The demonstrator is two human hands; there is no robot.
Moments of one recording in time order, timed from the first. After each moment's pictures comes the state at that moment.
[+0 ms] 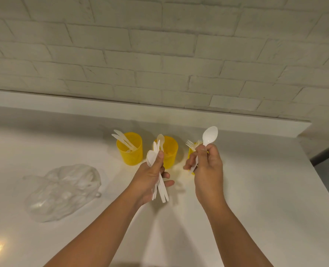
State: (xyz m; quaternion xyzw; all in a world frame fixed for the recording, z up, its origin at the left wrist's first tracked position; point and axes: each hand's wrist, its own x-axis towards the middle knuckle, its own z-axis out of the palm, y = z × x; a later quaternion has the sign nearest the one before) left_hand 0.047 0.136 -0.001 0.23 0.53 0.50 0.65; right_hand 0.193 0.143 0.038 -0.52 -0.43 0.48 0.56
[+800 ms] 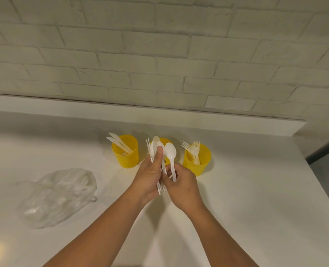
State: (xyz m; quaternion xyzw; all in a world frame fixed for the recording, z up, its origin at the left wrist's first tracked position) left_hand 0.065 0.147 0.012 0.25 0.49 0.55 0.63; right_hand 0.175 0.134 -0.002 -0.56 -0.62 0.42 0.36
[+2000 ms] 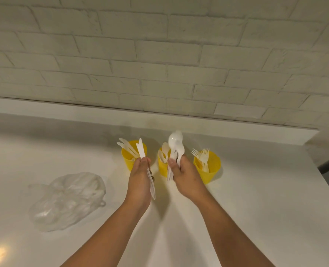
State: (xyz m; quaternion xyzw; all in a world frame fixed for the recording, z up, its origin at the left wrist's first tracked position) left_hand 0.033 0.137 0.021 0.18 0.60 0.59 0.50; right_hand 0.160 0.182 -0.002 -0.52 -0.67 0.41 0.33
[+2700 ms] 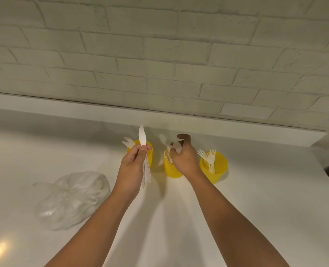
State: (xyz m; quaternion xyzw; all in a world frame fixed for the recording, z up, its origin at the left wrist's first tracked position) left_hand -0.022 0.146 0.026 0.34 0.61 0.57 0.43; right_hand 0.123 0.246 -0.013 -0.59 -0.62 0.38 0.35
